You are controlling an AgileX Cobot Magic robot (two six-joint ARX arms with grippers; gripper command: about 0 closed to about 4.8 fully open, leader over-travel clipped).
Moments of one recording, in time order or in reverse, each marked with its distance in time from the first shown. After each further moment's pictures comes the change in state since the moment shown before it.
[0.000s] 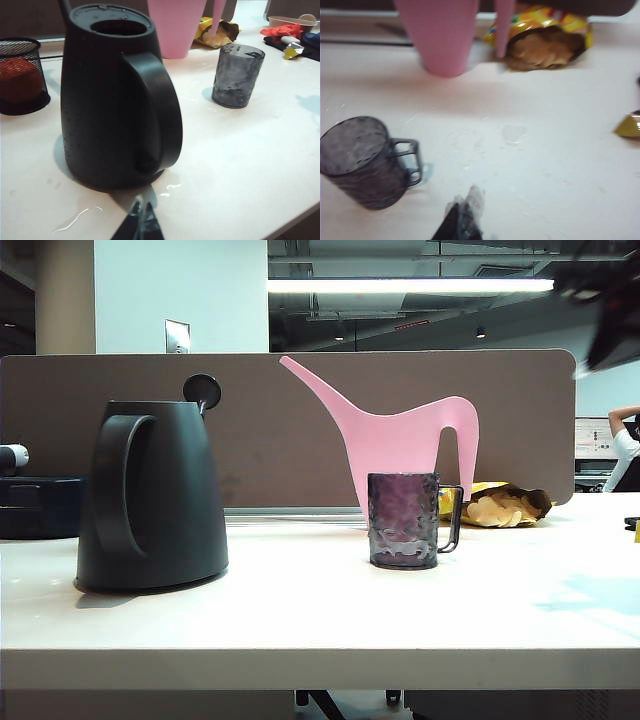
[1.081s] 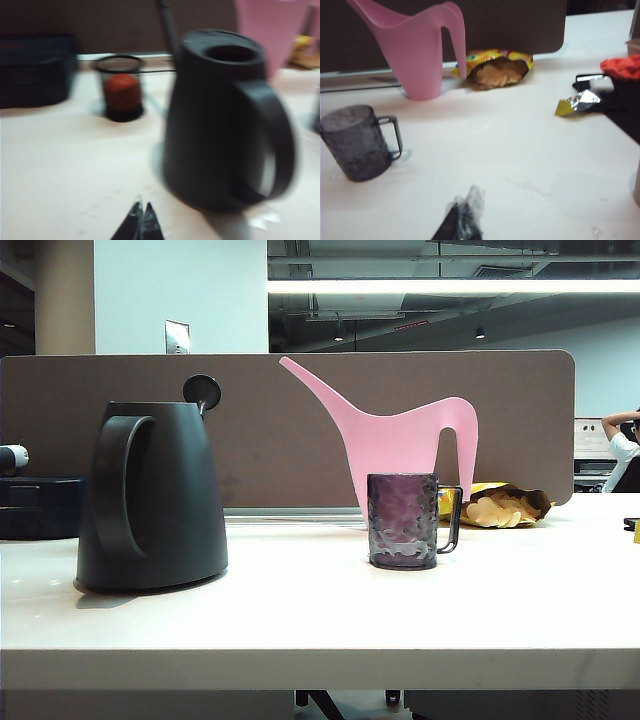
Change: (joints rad) left arm 0.000 0.000 0.000 0.071 -0.350 -0.007; right arm -0.272 -1.001 -0.547 -0.172 -0.184 0.031
